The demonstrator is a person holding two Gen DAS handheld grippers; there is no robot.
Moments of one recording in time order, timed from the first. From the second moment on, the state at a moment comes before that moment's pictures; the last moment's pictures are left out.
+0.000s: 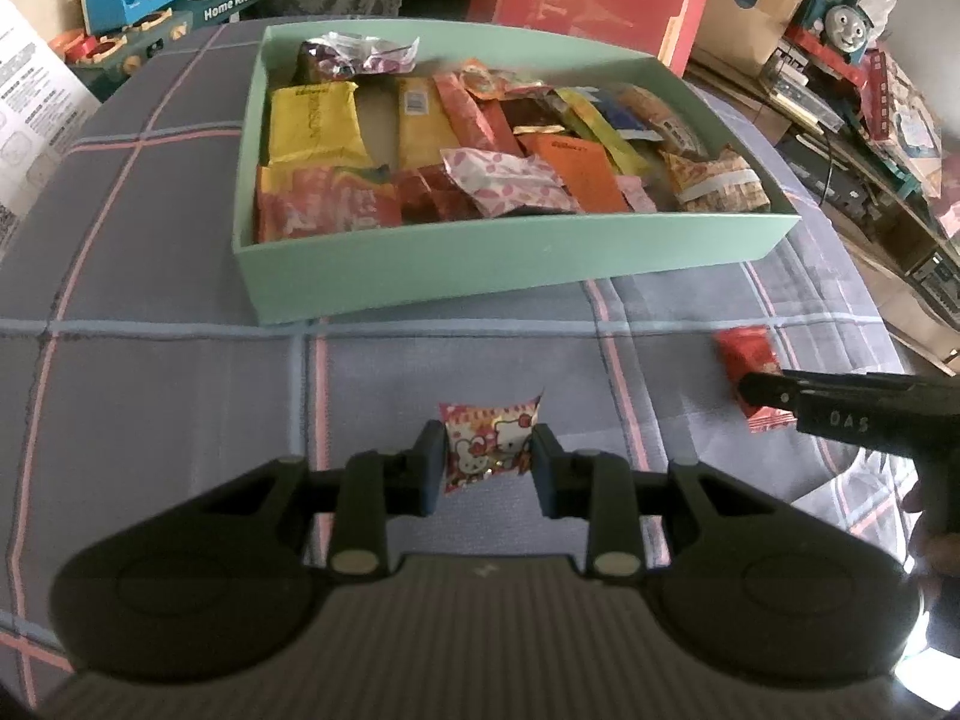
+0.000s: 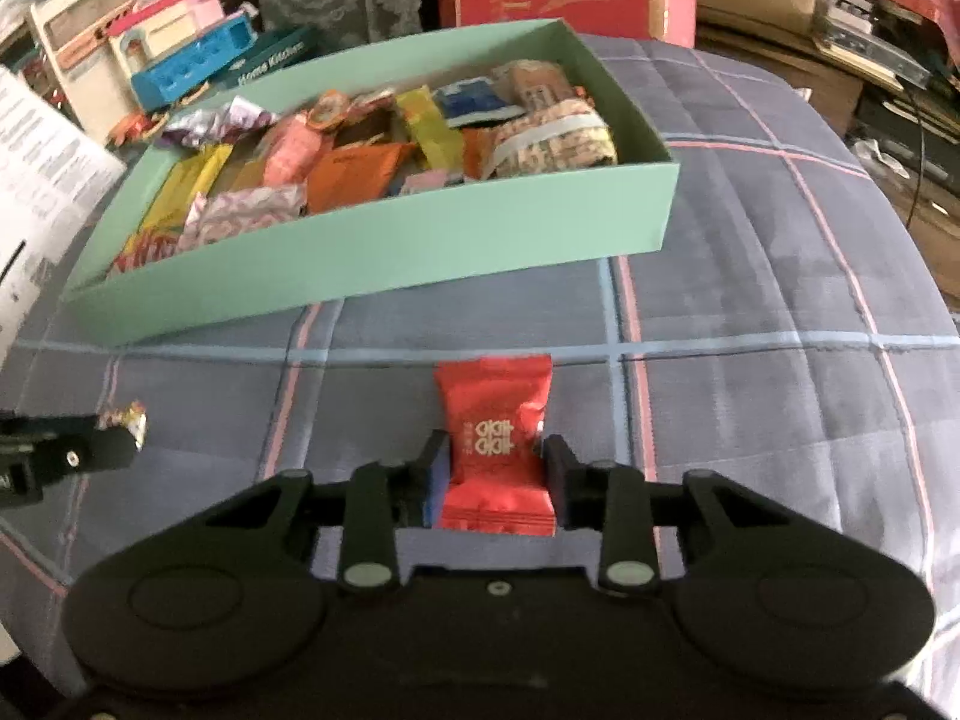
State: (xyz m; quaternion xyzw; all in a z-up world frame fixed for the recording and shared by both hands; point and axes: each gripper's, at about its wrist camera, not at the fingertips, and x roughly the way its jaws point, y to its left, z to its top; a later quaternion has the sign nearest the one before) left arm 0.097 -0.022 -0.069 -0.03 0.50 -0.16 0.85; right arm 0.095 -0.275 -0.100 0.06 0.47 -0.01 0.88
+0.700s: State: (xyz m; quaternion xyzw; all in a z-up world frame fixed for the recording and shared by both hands) left arm 0.107 -0.014 -0.055 -0.05 0.49 -0.15 0.86; right arm 0.093 -0.286 -0.091 0.10 0.49 0.01 0.87
